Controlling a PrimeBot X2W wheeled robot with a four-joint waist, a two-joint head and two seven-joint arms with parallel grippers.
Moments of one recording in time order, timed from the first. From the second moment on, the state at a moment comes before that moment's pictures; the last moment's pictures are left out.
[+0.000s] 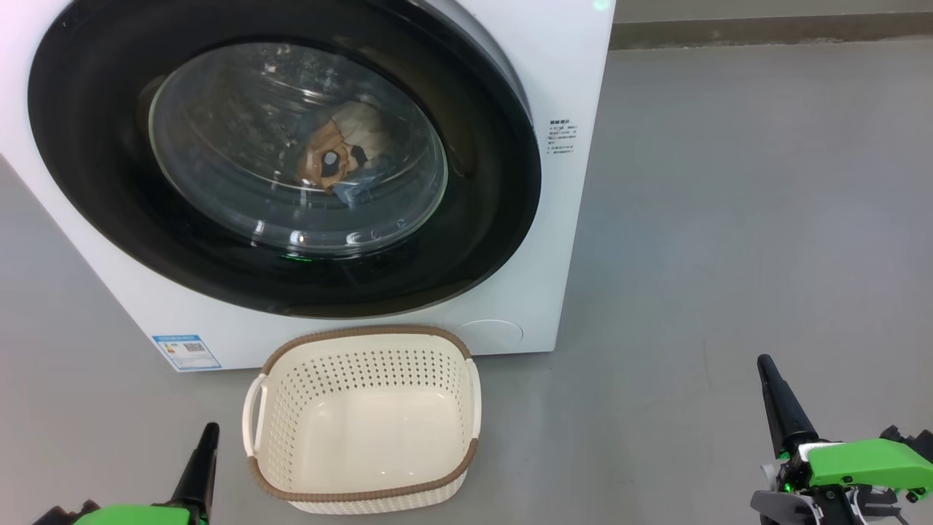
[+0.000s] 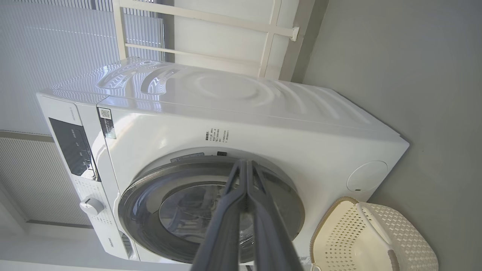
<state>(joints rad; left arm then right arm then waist) -0.05 0.06 0.05 0.27 -1.49 -0.13 0.06 -0.12 -0.07 -0.11 0.30 1.49 0.13 0.07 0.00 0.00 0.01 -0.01</state>
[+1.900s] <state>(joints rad) -0.06 0.04 0.07 0.27 -1.61 -0.13 0.11 -0.10 -0.05 -0.14 0.28 1.60 0.13 0.11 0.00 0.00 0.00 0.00</state>
